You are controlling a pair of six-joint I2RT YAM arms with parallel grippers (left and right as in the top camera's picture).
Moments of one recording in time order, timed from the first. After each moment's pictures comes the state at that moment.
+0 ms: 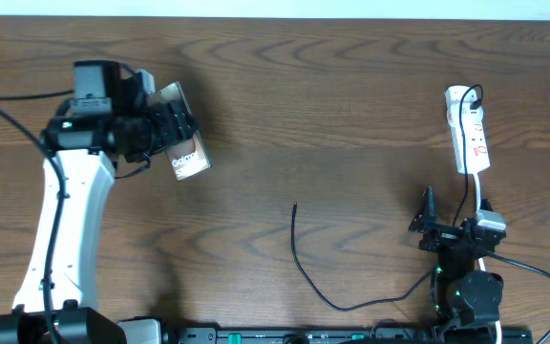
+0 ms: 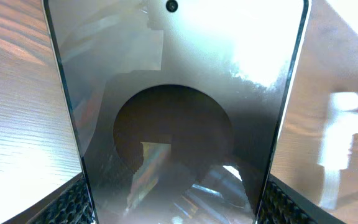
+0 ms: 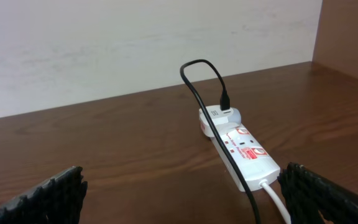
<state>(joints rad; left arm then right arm) 0.08 1.47 1.30 -0.89 0.46 -0.37 0.08 0.01 0.01 -0.05 0.24 0.15</state>
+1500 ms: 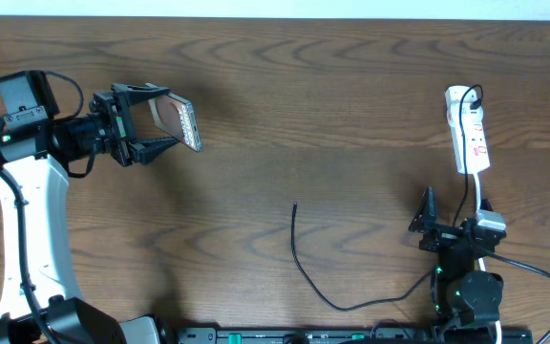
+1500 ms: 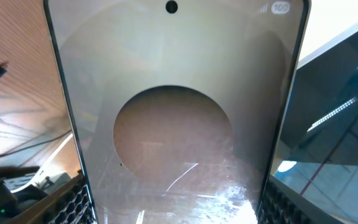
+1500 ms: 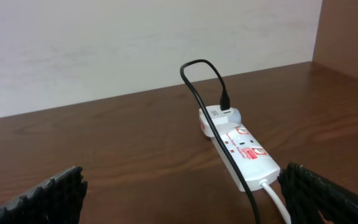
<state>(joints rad) 0.33 1.47 1.30 -0.89 1.18 -1.21 0.08 0.01 0.01 -0.05 0.24 0.15</state>
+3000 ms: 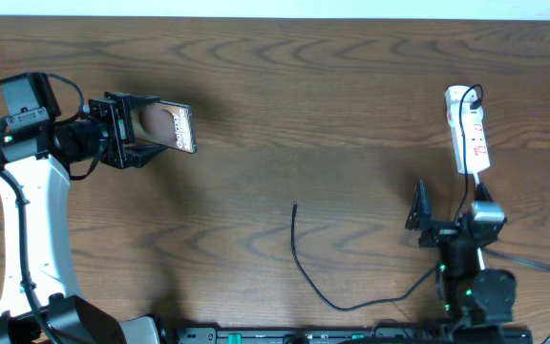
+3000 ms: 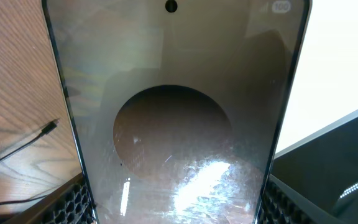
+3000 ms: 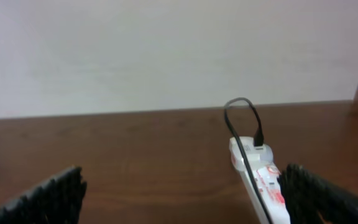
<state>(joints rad) 0.33 1.48 1.28 -0.89 0.91 -1.22 0.08 0.14 0.13 0.02 0.08 0.07</state>
